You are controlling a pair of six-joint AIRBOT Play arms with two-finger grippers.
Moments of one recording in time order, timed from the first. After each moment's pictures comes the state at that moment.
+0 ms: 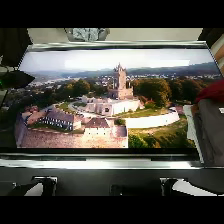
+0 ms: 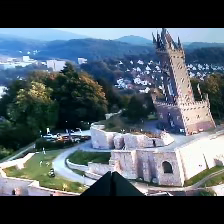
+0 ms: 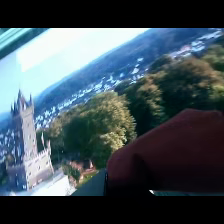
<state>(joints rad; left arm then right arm) 0.20 -1.09 1.40 1.04 -1.15 -1.29 -0.84 -1.39 2.00 -0.88 1.52 1.39</state>
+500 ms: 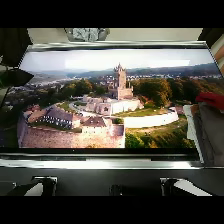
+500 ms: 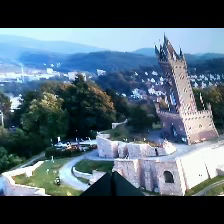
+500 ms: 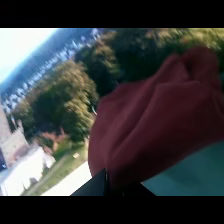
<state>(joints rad) 0.20 -1.09 1.40 1.03 -1.10 -1.28 -1.10 -1.32 2.01 -0.92 1.78 1.41</state>
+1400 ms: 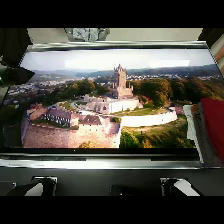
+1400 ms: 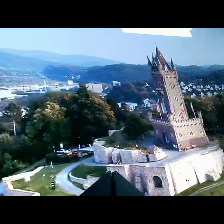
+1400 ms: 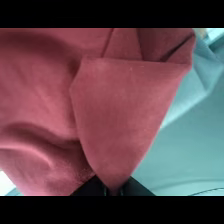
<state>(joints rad) 0.18 -1.09 1.40 1.01 -1.07 -1.28 -1.12 -1.17 1.33 -1.57 1.75 1.18</state>
